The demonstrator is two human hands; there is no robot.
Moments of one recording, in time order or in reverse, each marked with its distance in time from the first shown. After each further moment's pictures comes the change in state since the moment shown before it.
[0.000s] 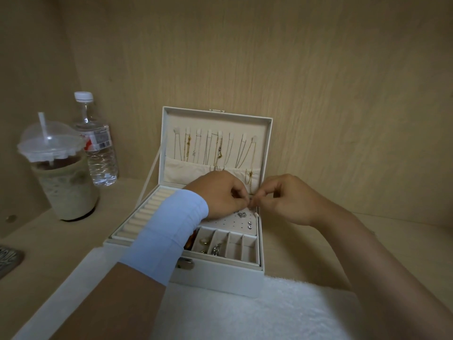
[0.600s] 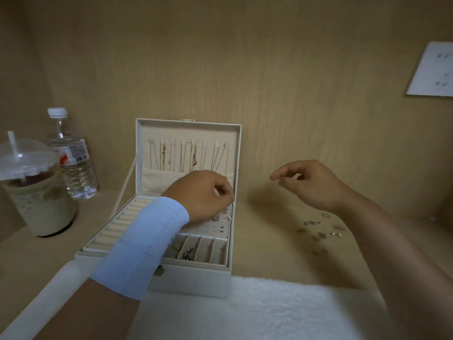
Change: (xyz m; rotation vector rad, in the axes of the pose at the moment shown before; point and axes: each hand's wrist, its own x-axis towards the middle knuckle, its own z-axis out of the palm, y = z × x) left_hand -0.006 0.033 -0.002 0.007 0.112 0.016; right_hand -0.039 0.029 -0.073 0.076 0.231 0.134
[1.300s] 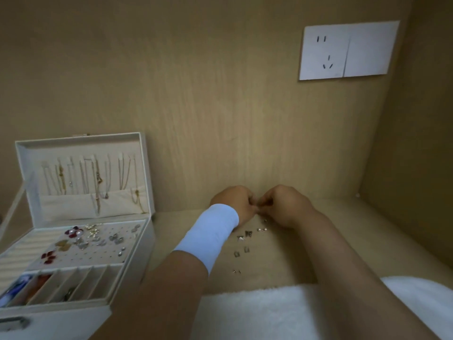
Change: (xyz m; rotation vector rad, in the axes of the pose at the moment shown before) left_hand 0.117 0.142 0.171 0.098 -0.226 -0.049; right_hand -0.020 0.146 -0.045 -0.371 -0.016 0.352
